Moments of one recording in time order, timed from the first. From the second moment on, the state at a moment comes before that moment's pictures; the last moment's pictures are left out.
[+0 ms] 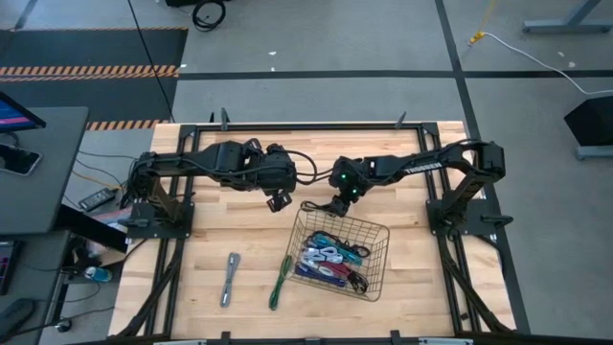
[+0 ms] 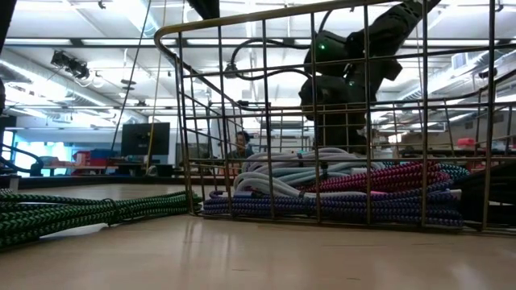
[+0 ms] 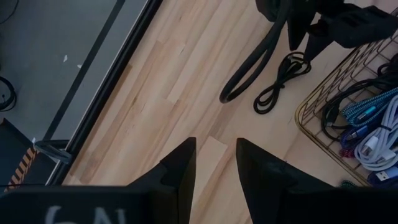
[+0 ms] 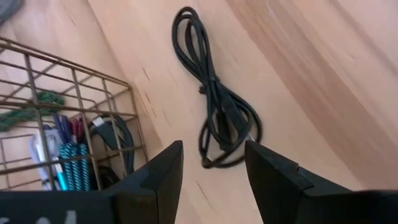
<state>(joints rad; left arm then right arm) -0.09 1.76 2.02 -1.49 -0.50 -0.48 -0.21 1.64 0.91 -0.30 -0.26 0.53</state>
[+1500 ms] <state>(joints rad) -0.09 1.76 2.02 -1.49 -0.50 -0.48 -0.20 1.64 0.89 -0.22 -0.26 0.52</state>
